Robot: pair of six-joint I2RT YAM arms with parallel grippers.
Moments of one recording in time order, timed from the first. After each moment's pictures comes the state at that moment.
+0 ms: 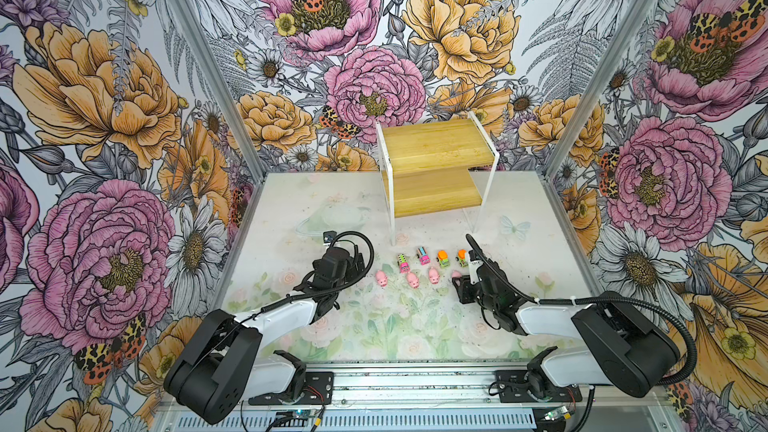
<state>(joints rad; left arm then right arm) -0.48 1.27 0.43 0.20 -0.32 -0.48 0.51 1.39 0.27 0.42 -0.01 0.39</state>
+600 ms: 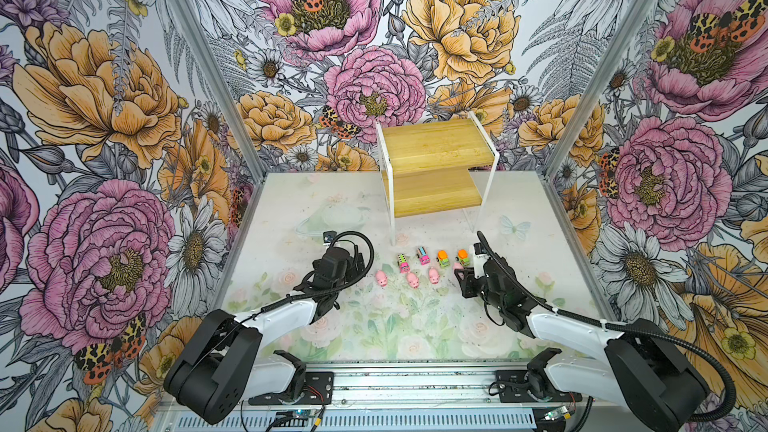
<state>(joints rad) -0.48 1.27 0.43 0.20 -0.32 -0.48 0.51 1.17 0.34 0.25 0.00 0.38</state>
